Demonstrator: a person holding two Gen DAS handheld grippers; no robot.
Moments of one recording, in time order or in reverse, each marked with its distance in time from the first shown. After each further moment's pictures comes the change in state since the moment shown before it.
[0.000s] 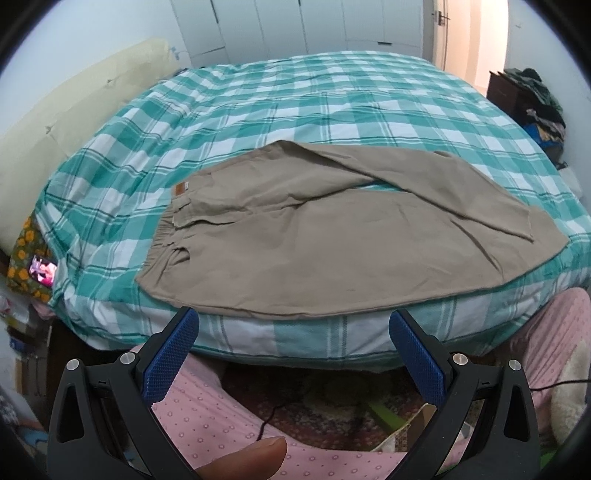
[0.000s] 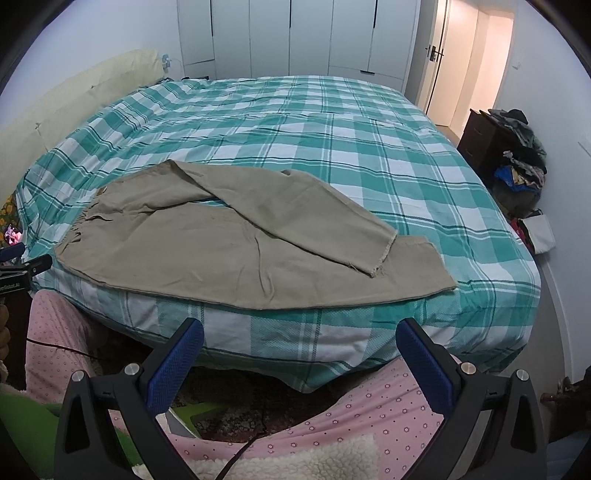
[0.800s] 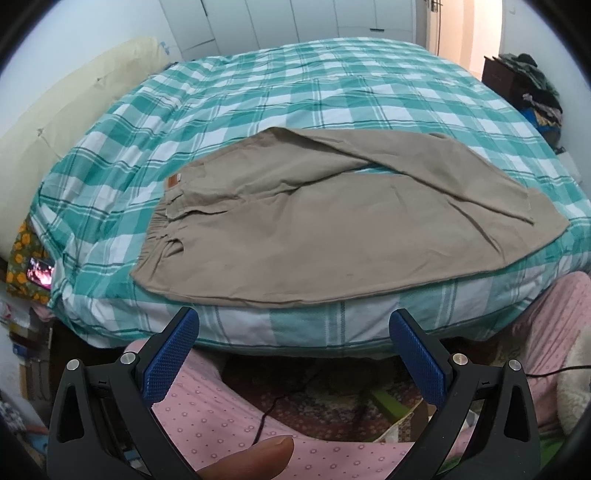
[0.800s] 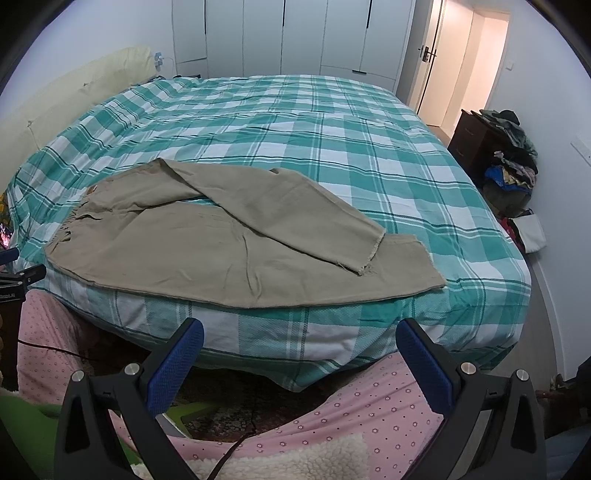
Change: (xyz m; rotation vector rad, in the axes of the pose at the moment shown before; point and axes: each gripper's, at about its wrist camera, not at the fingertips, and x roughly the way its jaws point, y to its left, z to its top) left arm 0.008 -0.005 -0.005 0.029 0.046 -0.008; right arm 0.001 -0.005 -0.002 -0.002 0.001 -0.044
